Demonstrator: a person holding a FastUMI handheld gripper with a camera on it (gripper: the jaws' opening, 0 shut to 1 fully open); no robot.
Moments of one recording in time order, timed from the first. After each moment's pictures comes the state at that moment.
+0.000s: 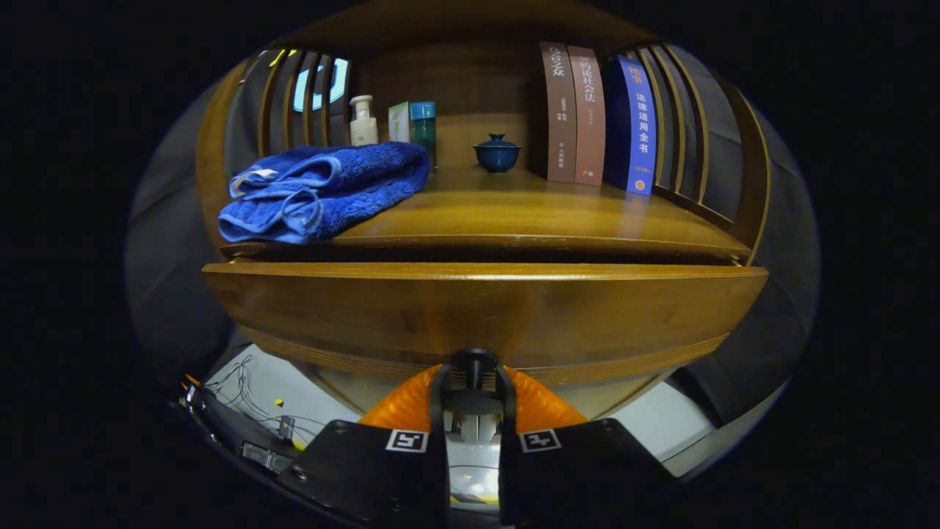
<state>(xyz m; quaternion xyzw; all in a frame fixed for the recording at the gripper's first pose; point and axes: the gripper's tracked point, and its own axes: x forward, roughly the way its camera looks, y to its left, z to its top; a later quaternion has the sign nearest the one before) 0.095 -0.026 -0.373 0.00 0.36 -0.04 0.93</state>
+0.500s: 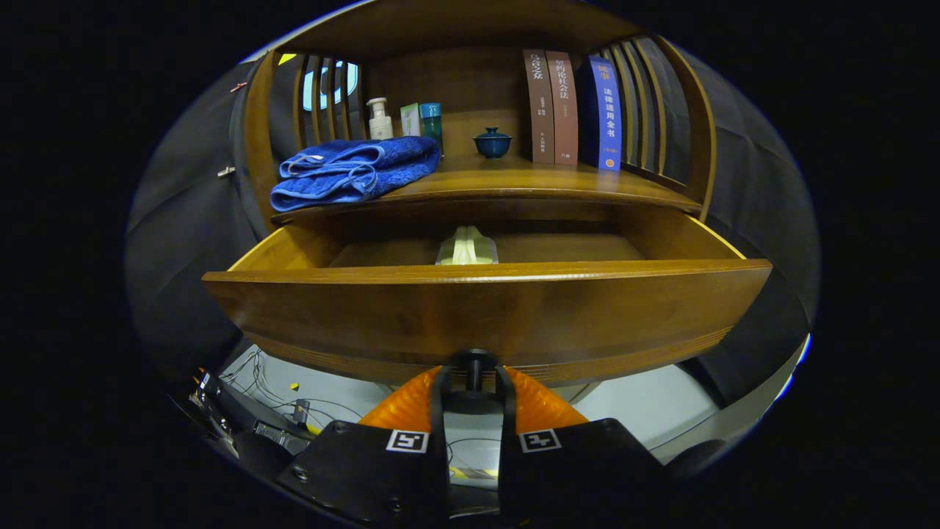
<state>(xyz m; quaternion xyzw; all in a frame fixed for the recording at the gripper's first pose) -0.002 -0.017 -0.354 0.02 0.38 -0.03 0.92</state>
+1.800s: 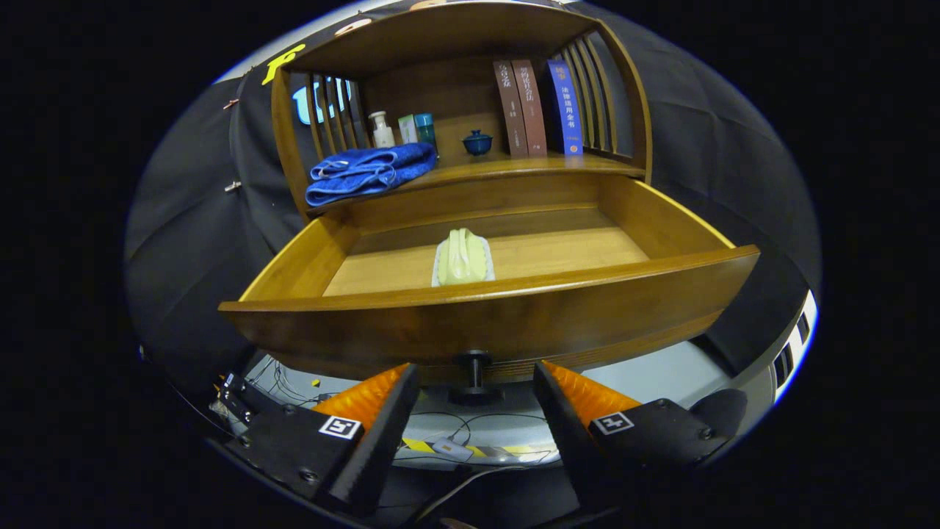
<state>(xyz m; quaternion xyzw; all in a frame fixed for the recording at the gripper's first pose) -0.093 -0.013 -0.309 0.06 0.37 -0.04 0.93</state>
